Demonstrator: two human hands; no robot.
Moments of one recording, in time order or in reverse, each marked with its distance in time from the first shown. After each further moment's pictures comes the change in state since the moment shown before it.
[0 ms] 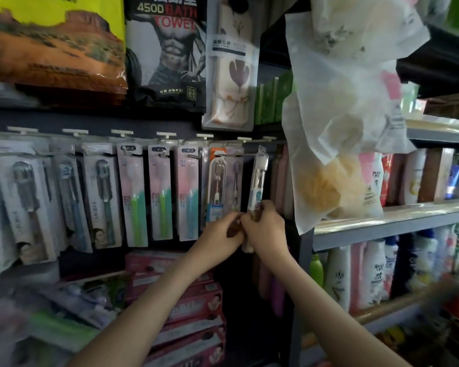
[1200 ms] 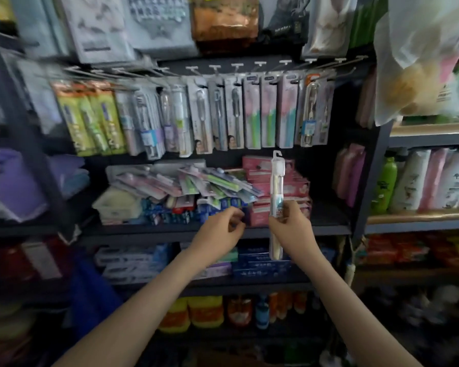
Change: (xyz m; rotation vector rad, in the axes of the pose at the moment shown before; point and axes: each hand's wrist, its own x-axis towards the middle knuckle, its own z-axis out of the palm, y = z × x) left_hand -0.357 0.060 -0.083 0.389 0.071 -0.427; right_hand -0.316 -0.056 0.001 0.182 -0.445 0.101
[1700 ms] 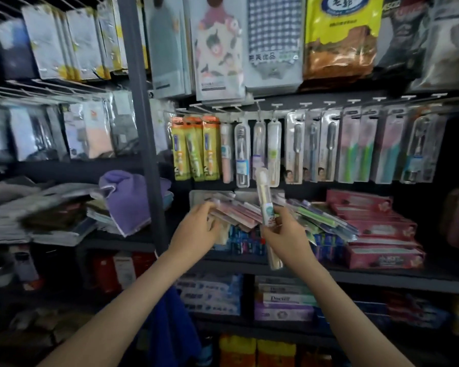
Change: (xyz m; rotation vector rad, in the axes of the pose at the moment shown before) left_hand -0.049 -0.170 -0.203 0.241 0.393 -0.084; right_hand 0.007 -0.128 0.200 -0.005 -0.190 -0.244
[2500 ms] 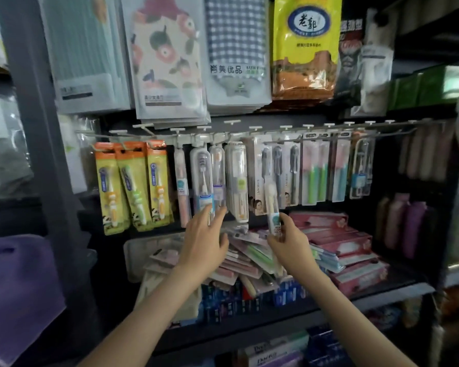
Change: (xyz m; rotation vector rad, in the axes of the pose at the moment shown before) left_hand 0.174 -0.036 0.082 0.025 -0.091 0.375; right_hand 0.129 0.030 0.018 -0.189 0.379 0.193
